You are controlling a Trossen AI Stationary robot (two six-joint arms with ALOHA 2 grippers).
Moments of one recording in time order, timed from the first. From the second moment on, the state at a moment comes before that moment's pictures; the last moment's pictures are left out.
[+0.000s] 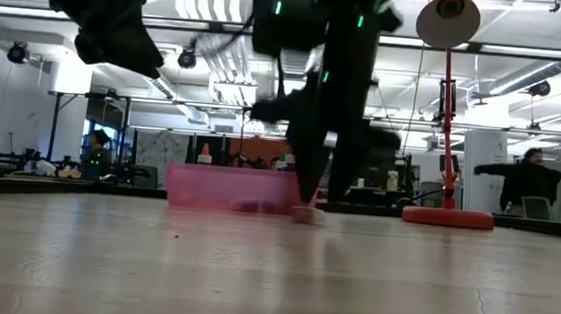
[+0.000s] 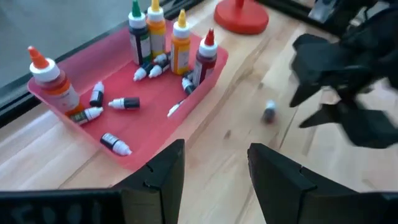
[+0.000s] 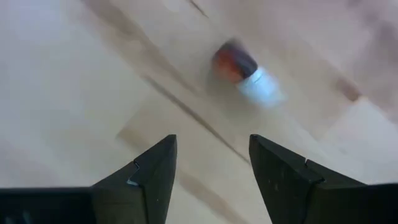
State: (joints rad) left arm 0.00 0.73 0.63 -0.48 -0.40 -0.44; right arm 0.05 2.11 1.57 -0.89 0.17 0.97
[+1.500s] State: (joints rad) left arm 0.00 0.74 0.63 -0.49 -0.40 -0.48; right arm 0.00 2.15 1.65 -0.89 0.18 0.18
